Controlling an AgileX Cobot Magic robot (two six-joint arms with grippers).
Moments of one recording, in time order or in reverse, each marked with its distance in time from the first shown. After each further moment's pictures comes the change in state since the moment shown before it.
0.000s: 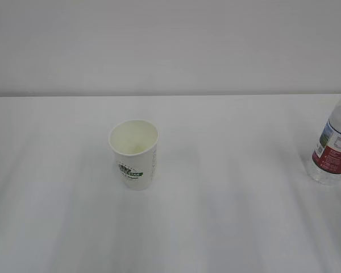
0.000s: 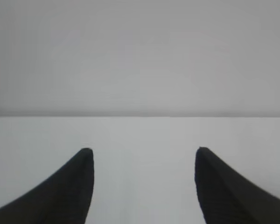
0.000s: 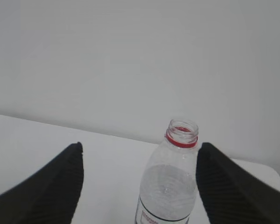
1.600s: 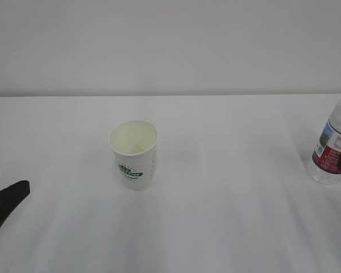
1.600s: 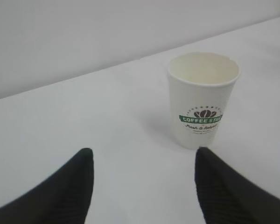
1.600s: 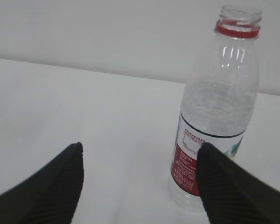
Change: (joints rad) left arm 0.000 0.323 0.230 0.539 -0.530 -0.089; right arm 0.000 0.310 0.175 -0.021 -0.333 0.045
